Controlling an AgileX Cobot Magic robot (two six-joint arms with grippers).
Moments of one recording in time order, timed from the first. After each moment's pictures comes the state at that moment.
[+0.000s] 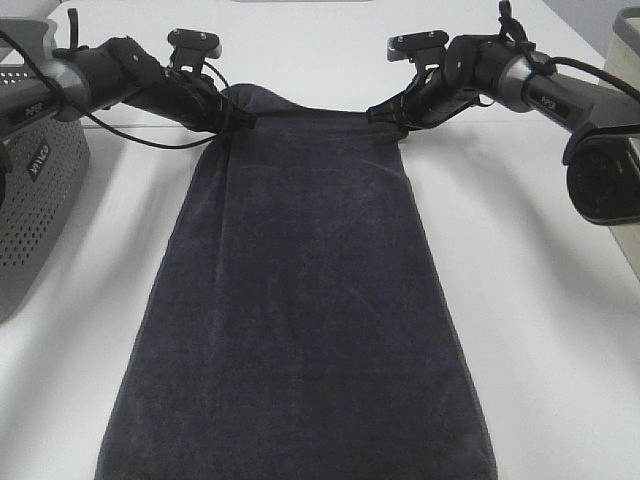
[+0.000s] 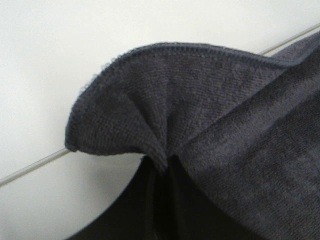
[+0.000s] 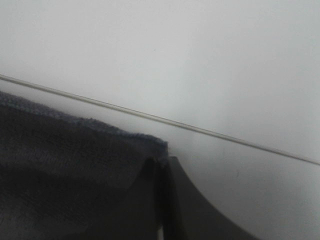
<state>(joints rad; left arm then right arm) -0.18 2.77 -2.43 -0.58 0.49 0.63 0.19 2.80 -2.50 0.05 0.52 -0.13</state>
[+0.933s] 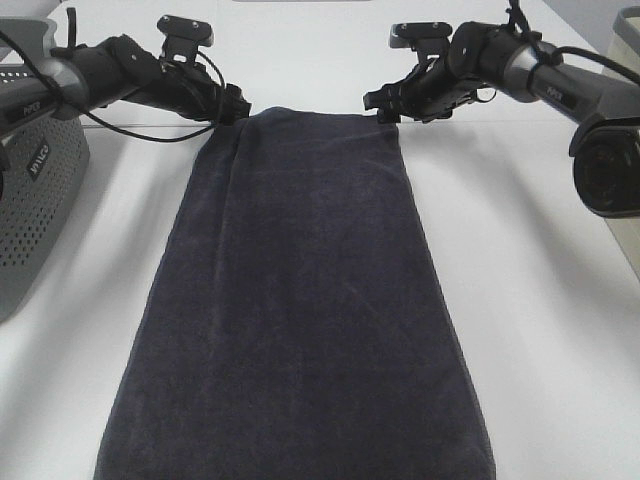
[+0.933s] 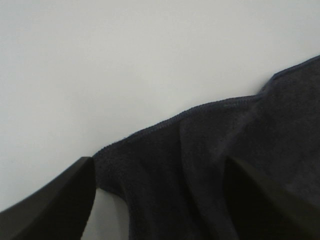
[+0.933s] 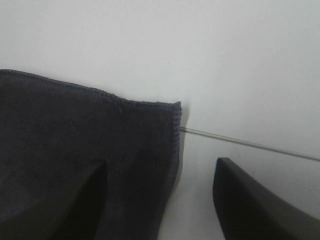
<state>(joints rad) -0.18 2.75 -2.43 -0.54 0.39 0.63 0.19 2.76 -2.50 0.15 0.57 -0.13</state>
